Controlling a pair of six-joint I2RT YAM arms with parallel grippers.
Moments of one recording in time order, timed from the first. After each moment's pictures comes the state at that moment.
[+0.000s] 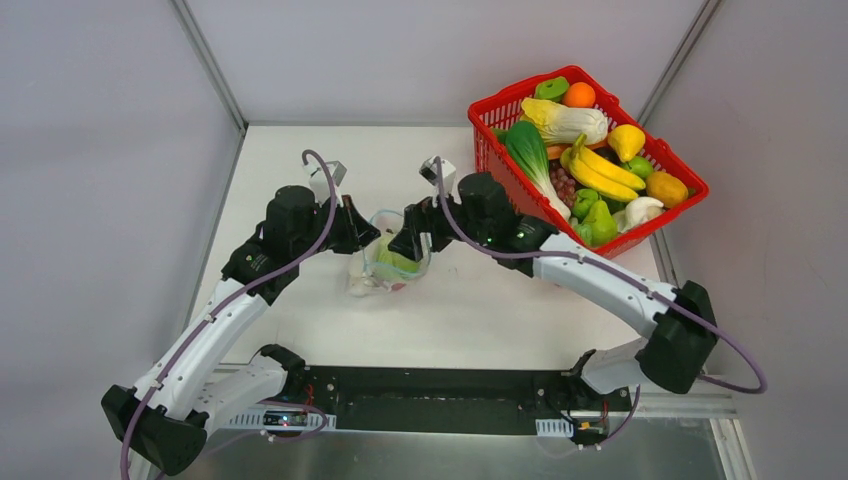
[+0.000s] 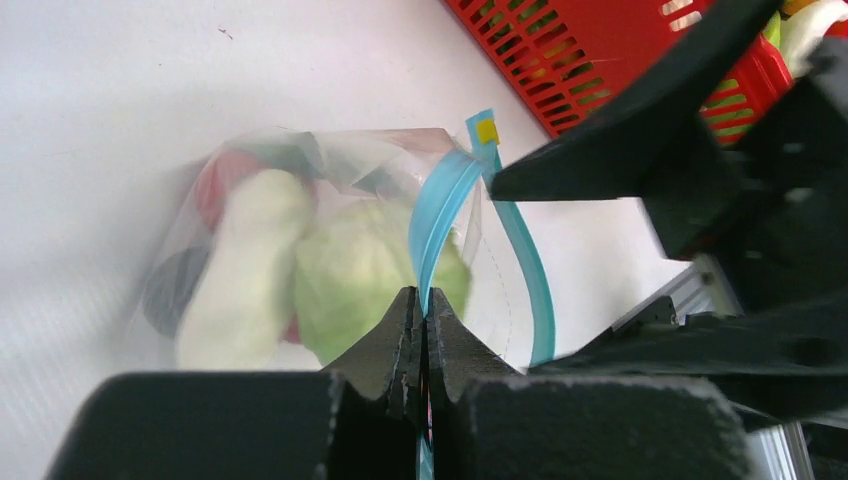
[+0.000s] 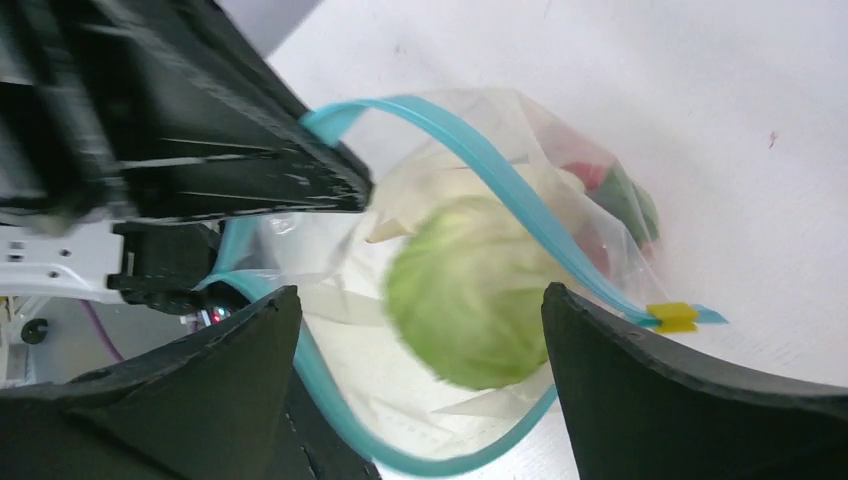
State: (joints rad) left arm -0.47 0.91 0.93 -0.45 0.21 -0.53; right arm 0.88 1.45 1.18 -0.17 -0.30 0.34
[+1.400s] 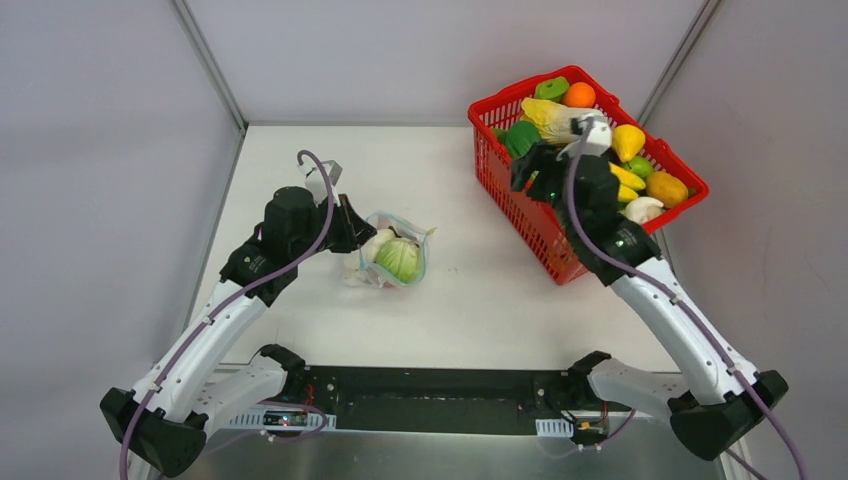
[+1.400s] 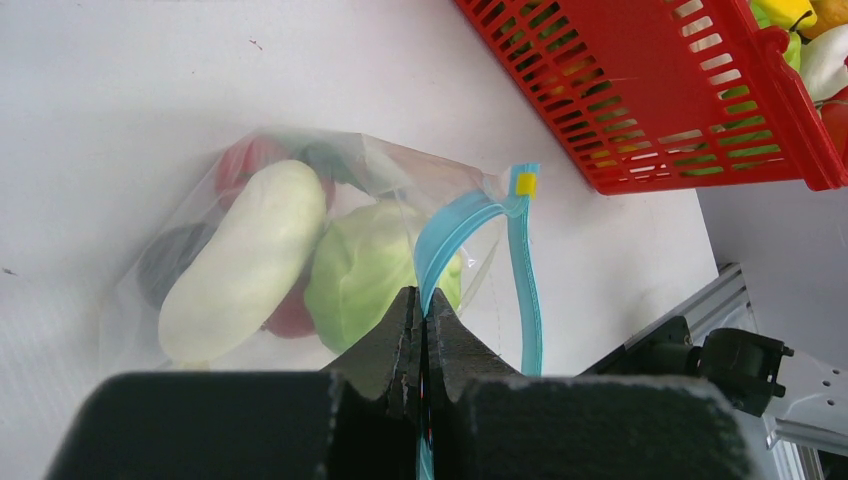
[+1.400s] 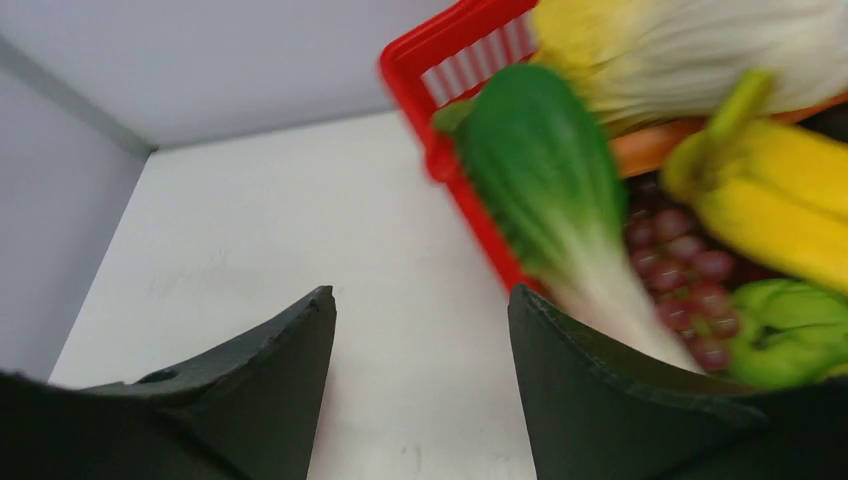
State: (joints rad) left arm -0.47 0.90 0.93 -0.46 0.16 -0.53; right arm 0.64 1.07 1.16 -0.33 0.38 0.41
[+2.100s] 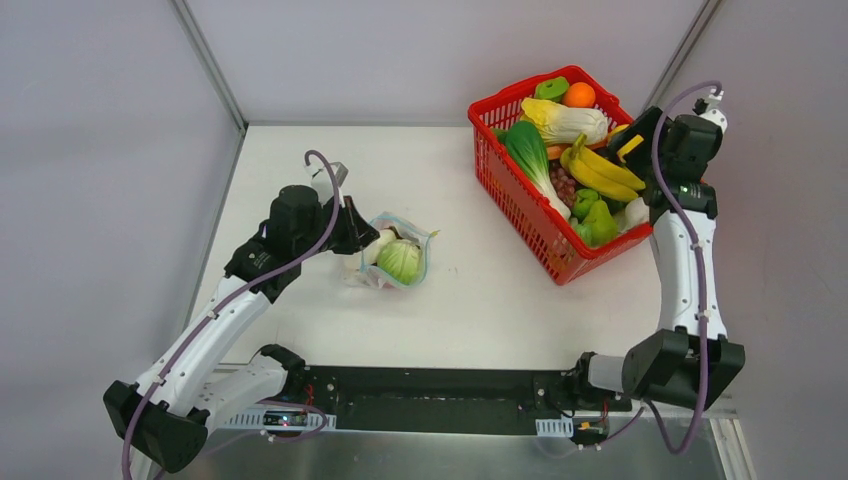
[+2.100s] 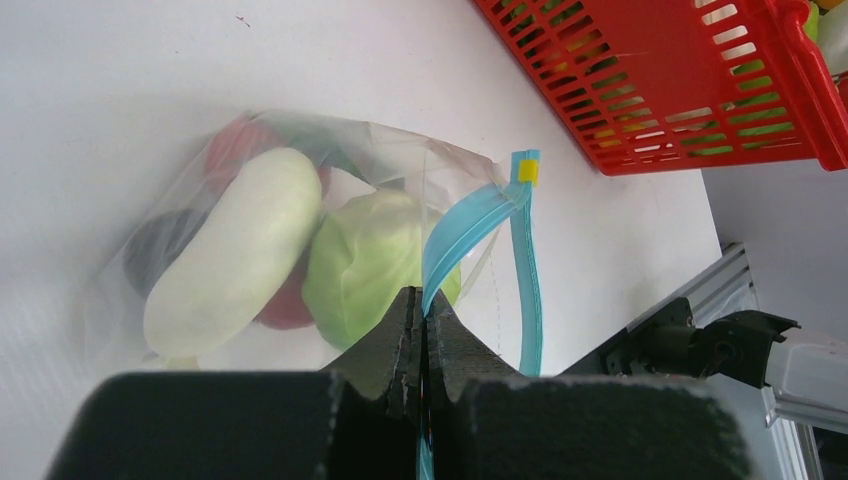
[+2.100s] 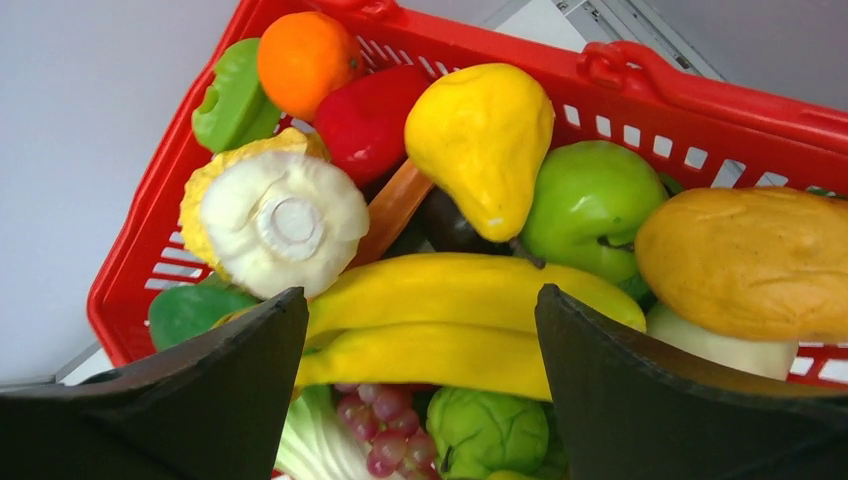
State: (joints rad) left arm -0.47 0.92 0.93 -0.47 0.18 -0.52; right arm -0.17 1.27 1.33 -0.44 0.03 0.53
